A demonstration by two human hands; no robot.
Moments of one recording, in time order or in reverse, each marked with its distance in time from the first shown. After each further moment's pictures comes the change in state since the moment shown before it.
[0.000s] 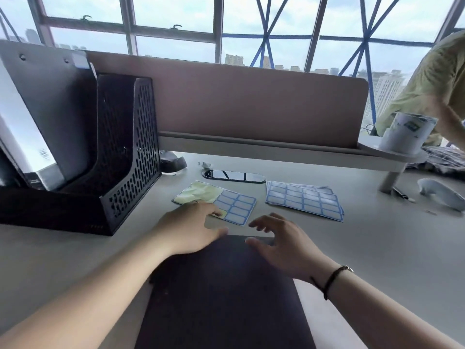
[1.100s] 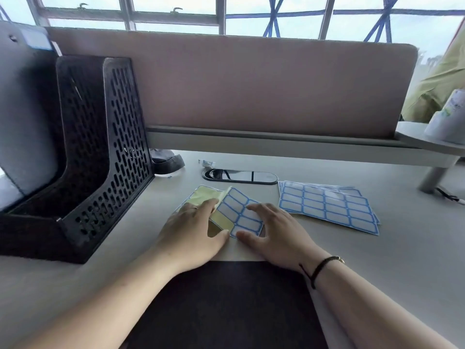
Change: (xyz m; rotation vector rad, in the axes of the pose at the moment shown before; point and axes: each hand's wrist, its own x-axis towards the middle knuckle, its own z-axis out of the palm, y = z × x) left_hand 0.054 -0.011 0.032 0.019 0.138 -0.081; right_hand 0.092 0.030 0.035 -0.057 -0.041 0.010
